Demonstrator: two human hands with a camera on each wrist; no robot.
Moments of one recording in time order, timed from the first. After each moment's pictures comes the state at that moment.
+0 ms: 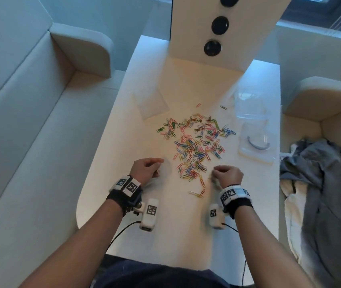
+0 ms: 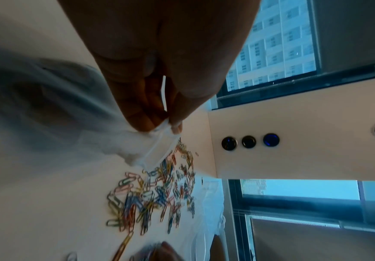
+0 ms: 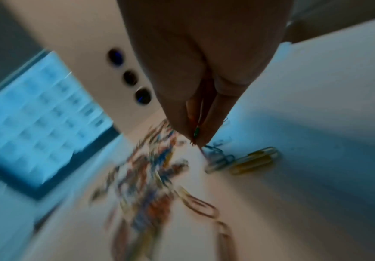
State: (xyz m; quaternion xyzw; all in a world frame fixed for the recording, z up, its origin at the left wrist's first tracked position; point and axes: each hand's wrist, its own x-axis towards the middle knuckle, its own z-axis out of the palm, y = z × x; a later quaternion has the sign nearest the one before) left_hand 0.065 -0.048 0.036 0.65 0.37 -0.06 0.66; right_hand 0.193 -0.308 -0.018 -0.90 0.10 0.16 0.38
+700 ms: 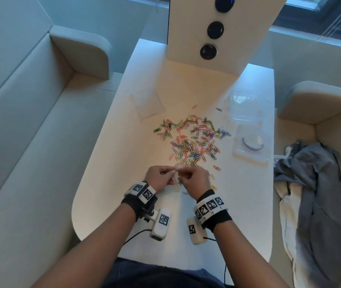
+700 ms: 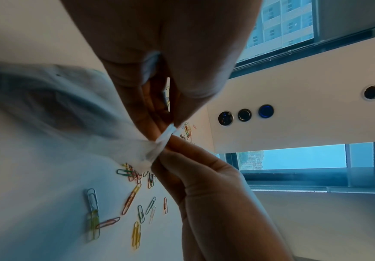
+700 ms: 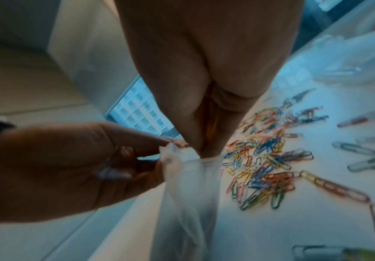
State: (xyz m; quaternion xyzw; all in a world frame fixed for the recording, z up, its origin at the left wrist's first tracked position) left_hand 0.069 -0.104 0.033 0.70 0.31 -0.08 0.64; right_hand 0.129 -0.241 0.040 -0.89 -0.12 0.22 0.39
